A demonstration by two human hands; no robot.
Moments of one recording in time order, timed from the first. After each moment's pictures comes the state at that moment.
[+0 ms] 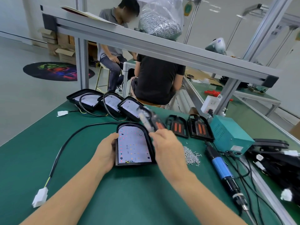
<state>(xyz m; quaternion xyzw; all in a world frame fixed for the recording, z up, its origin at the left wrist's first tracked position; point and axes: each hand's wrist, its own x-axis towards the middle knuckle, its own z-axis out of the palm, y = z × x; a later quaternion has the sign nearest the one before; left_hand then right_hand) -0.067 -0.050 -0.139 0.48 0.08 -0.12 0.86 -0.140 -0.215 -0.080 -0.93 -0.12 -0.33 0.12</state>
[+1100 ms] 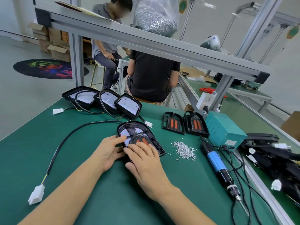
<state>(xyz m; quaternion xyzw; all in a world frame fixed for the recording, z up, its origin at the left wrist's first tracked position) -0.071 -0.051 -0.142 0.51 0.02 -0.18 0.84 -0.165 -0.192 -0.131 -0.96 -0.21 -0.19 0.07</state>
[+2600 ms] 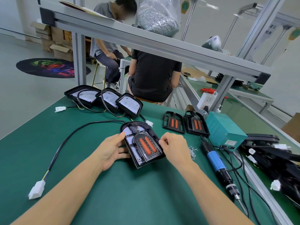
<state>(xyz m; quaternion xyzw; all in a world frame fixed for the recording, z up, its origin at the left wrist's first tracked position) -0.075 -0.048 -0.144 0.54 -0.02 -0.21 0.81 -0.125 -0.252 -0.094 -0.98 0.05 -0.13 0.15</state>
